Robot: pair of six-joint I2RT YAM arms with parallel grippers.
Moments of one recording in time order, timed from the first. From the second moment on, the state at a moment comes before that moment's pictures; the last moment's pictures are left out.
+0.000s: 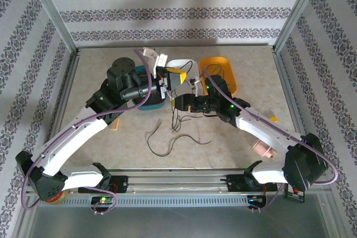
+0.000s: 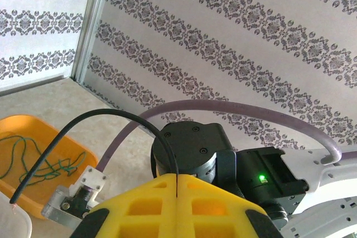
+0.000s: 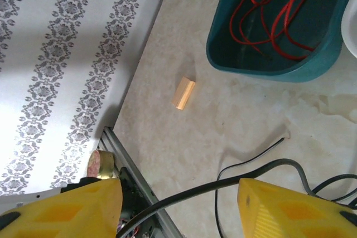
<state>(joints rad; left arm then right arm) -0.67 1.22 1.30 -0.15 0.45 -0.39 0.61 1.32 0.92 -0.13 -0.58 0.71</state>
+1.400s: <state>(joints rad) -0.68 1.17 1.22 -0.12 0.34 -0.37 0.60 1.27 0.86 -0.19 -0.74 0.68</state>
